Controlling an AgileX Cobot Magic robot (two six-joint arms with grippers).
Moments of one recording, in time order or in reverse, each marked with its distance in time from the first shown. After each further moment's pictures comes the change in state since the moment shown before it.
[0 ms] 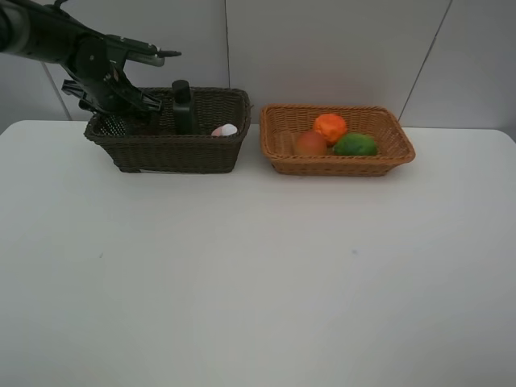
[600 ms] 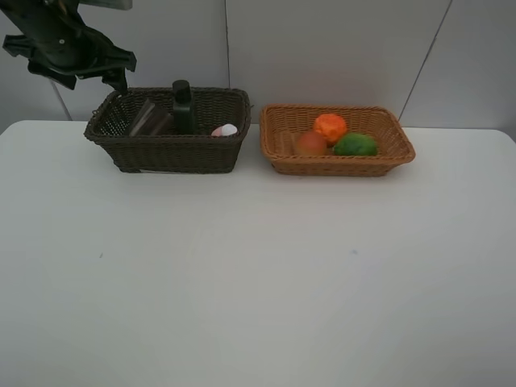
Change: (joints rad) left arm 0.000 -0.359 0.101 -0.268 0.302 0.187; right arm 0.000 0.000 0.000 0.000 0.000 0.000
